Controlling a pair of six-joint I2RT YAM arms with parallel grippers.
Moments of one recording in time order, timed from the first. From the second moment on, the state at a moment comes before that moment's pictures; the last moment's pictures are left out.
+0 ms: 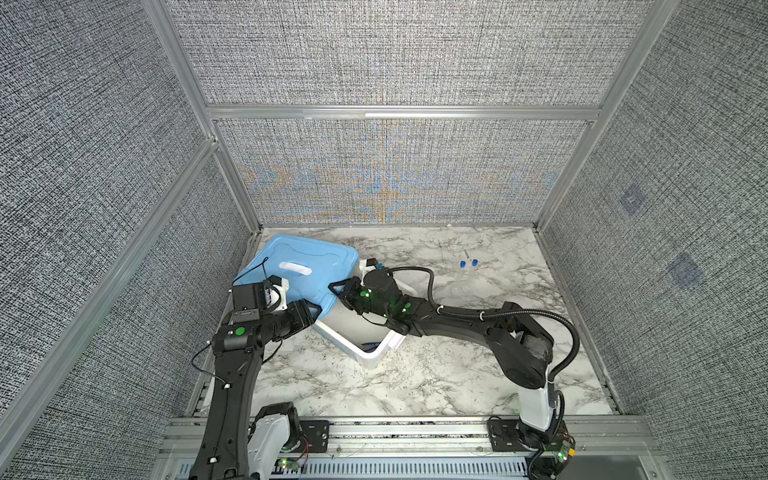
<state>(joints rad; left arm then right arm) 0.11 0.89 0.85 -0.86 0.58 -0.36 0.99 1.98 1.40 0.35 -0.04 1.38</state>
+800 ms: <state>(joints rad) 0.11 0.80 0.99 -0.91 0.56 -0.36 1.09 1.64 1.16 0.33 0.13 1.34</state>
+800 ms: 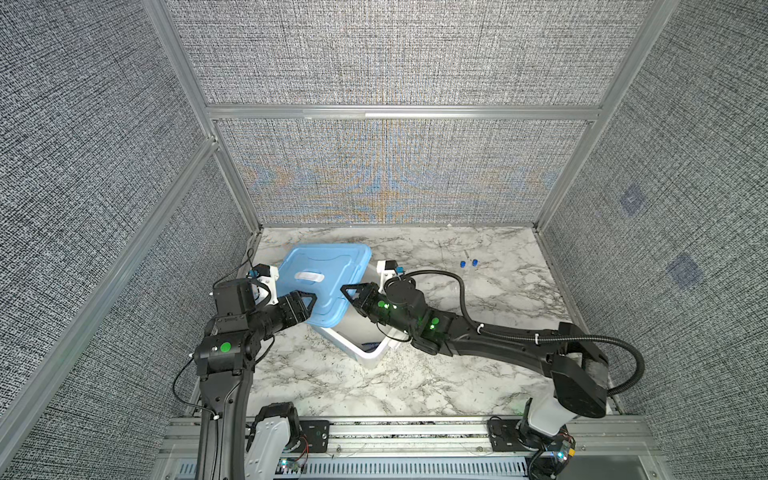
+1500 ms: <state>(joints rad) 0.11 0.84 0.87 -0.78 0.52 -0.39 1.19 1.36 0.81 0.37 0.46 1.26</state>
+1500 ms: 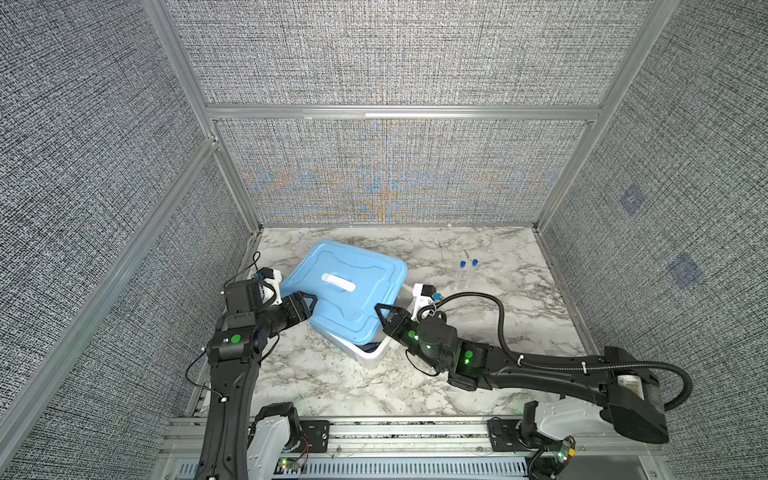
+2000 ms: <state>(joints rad) 0.11 0.86 0.82 -0.75 0.49 -0.40 1.24 1.33 0.70 0.36 0.55 1.32</state>
